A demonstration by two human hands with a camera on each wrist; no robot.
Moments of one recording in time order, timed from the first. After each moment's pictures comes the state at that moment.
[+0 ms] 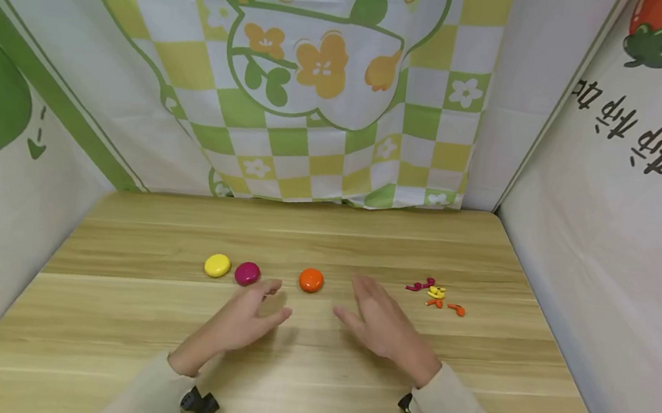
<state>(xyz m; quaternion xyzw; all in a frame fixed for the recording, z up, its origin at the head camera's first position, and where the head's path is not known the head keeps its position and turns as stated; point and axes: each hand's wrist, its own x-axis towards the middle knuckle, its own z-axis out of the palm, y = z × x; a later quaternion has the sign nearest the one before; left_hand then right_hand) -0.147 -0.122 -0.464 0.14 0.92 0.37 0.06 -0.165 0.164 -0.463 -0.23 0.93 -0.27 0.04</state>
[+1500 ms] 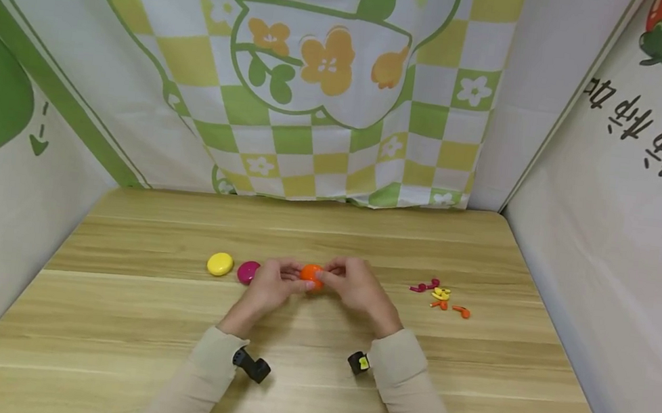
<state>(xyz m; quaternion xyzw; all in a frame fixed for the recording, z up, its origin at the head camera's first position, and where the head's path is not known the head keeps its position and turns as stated) -0.209 -0.091 -0.481 0.02 0.82 0.56 0.06 -0.231 0.113 -0.465 -0.15 0.86 -0.48 0.13</state>
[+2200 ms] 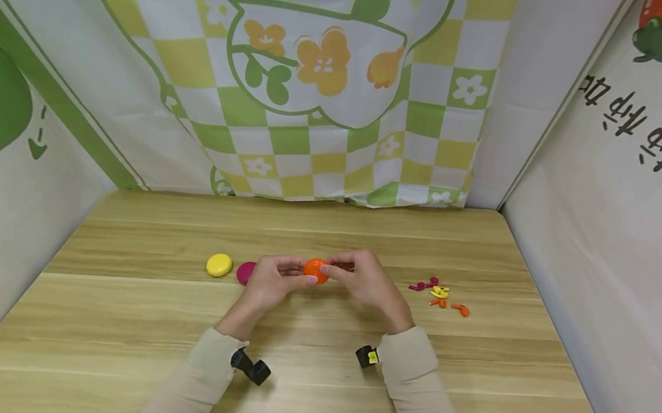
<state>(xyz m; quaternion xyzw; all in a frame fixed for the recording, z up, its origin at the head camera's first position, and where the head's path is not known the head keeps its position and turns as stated) -0.206 -0.088 -0.476 0.04 0.78 0.62 0.03 -0.236 0.135 -0.451 -0.26 0.84 -0.47 0.08</state>
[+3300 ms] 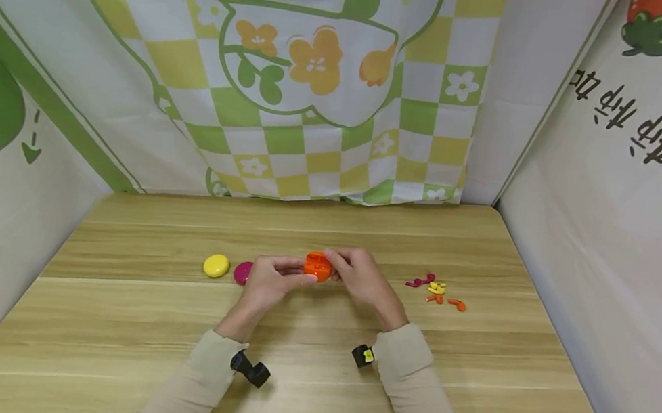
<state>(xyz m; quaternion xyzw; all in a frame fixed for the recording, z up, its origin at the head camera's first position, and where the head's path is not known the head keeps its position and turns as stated) -0.203 -0.079 -0.474 0.02 0.77 0.63 0.00 -0.236 0.131 -0.456 -0.20 0.83 -0.51 0.09</state>
